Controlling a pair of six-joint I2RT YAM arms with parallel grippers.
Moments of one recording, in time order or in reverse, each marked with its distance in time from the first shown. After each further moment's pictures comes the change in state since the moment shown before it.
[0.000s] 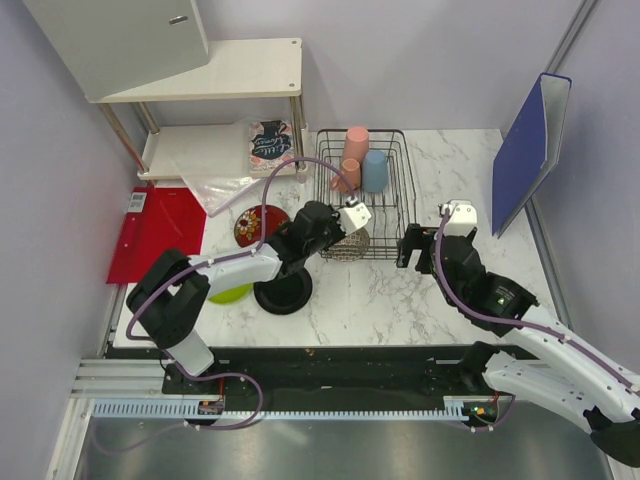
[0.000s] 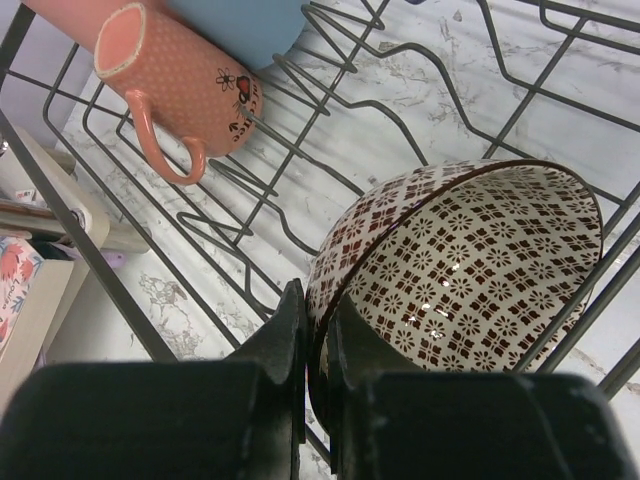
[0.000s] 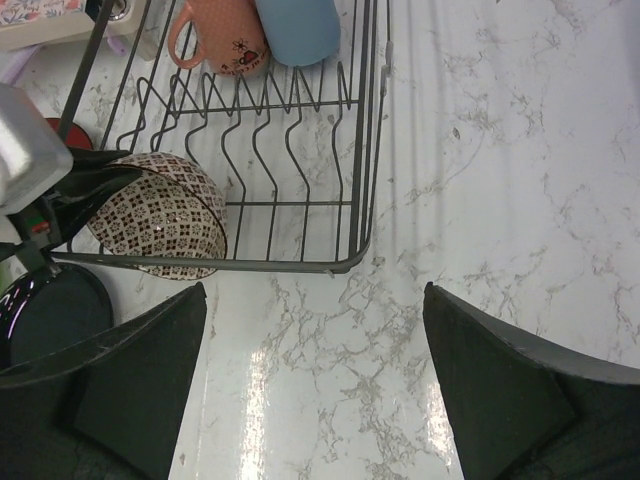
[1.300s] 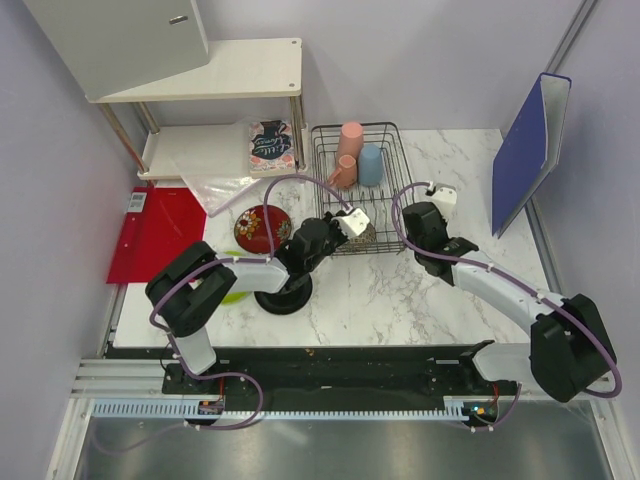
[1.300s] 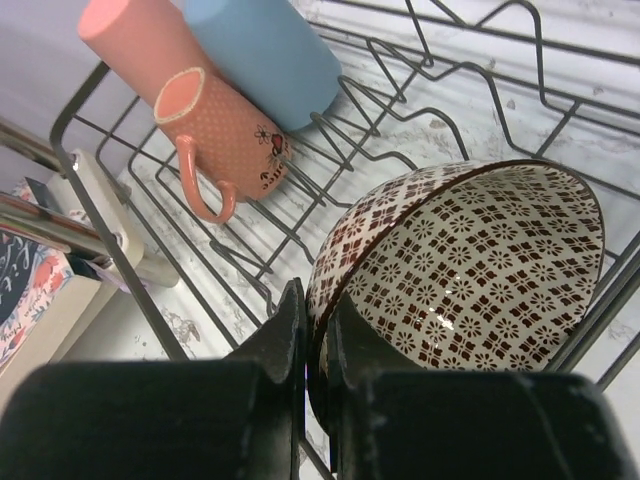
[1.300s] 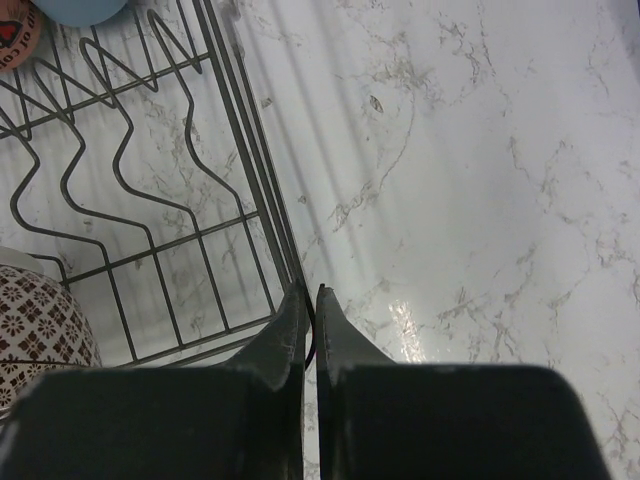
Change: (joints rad) left arm -0.031 0.105 -0.145 0.489 -0.108 -0.001; right arm -0.284 0.515 -0.022 0.277 -0.038 0.066
